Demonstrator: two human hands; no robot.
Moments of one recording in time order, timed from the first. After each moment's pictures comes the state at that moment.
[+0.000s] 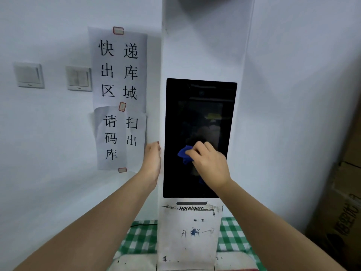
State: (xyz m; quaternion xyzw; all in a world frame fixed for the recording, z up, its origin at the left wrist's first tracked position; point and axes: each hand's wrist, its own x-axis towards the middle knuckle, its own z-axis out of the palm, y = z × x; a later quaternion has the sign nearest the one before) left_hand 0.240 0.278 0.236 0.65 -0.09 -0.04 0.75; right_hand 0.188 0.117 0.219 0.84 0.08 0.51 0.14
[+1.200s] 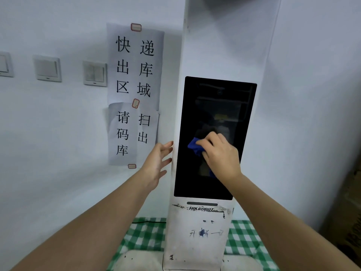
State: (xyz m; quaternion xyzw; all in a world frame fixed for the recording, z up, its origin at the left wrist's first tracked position) left_hand 0.236 0.316 0.232 0.63 -0.12 -0.13 0.76; right_hand 0.193 0.134 0.240 0.84 0.08 0.53 0.12
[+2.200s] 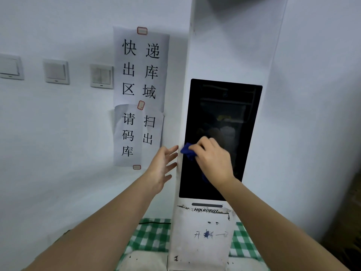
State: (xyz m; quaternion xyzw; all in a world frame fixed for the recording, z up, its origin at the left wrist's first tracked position) left_hand 0.236 0.319 0.225 0.62 -0.10 -0.15 0.76; right_hand 0.205 0.161 0.231 0.85 0.09 0.51 0.11
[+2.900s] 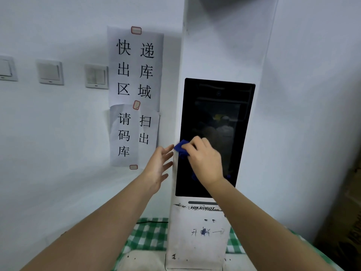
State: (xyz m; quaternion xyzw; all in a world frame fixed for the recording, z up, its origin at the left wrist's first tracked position) left_hand 0.234 0.315 0.223 0.62 -0.10 -0.14 0.76; right_hand 0.208 0.173 0.224 0.84 0.09 0.52 0.09
